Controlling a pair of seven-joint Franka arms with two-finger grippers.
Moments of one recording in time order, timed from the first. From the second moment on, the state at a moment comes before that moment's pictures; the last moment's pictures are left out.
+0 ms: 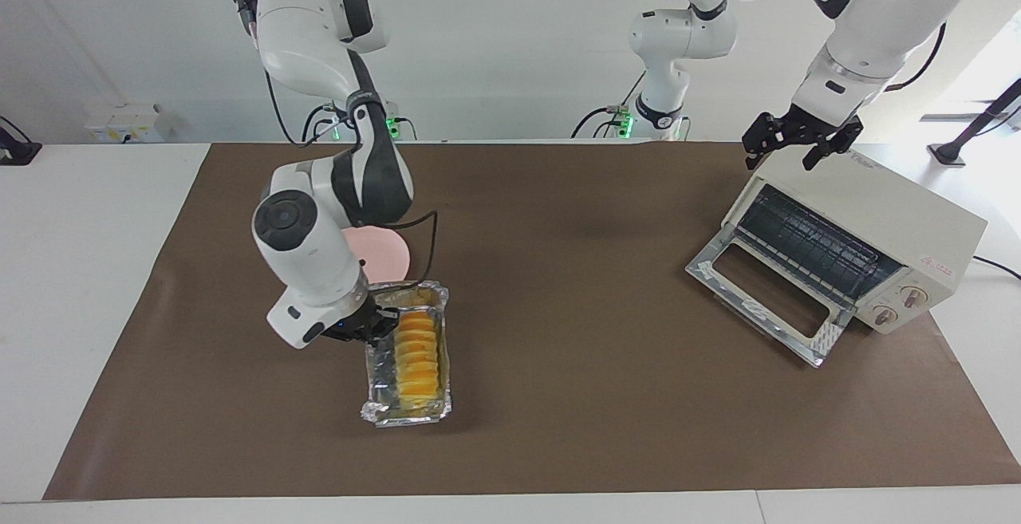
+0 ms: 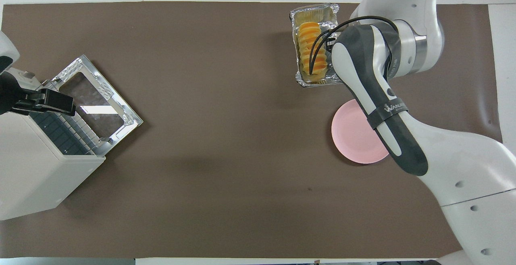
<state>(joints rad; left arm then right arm) -0.12 -0.04 0.02 -1.64 -0.01 1.54 0.00 0.27 0.62 -0.04 -1.22 0.09 1.87 0.17</state>
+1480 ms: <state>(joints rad) -0.08 -0.05 0.04 -1.70 -0.01 1.61 0.00 0.59 0.63 -0.04 -1.45 0.12 2.17 0.44</state>
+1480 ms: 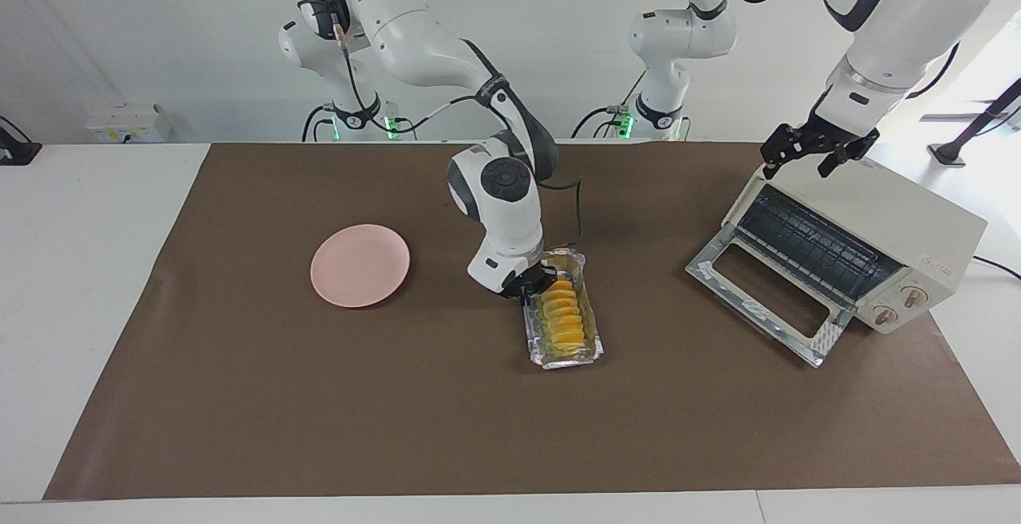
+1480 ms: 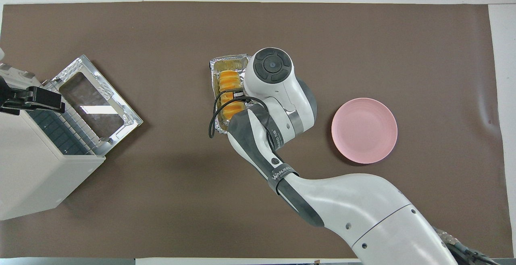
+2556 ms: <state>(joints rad) -0.50 0.17 0.01 -1.69 -0.01 1.90 -0.58 0.17 0.44 -0.08 -1.30 0.12 1.75 0.14</state>
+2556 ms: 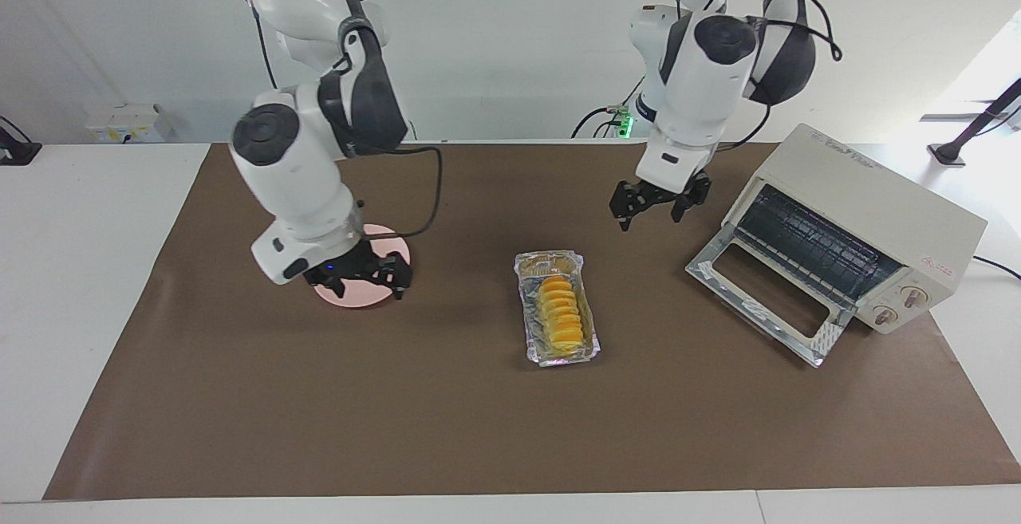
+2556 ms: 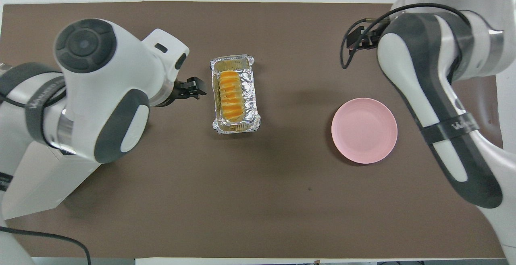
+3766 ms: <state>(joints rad) -0.71 0.70 0.02 -1.26 0.01 1.93 -0.70 -0.10 0.04 -0.07 -1.47 0.01 1.43 -0.22</state>
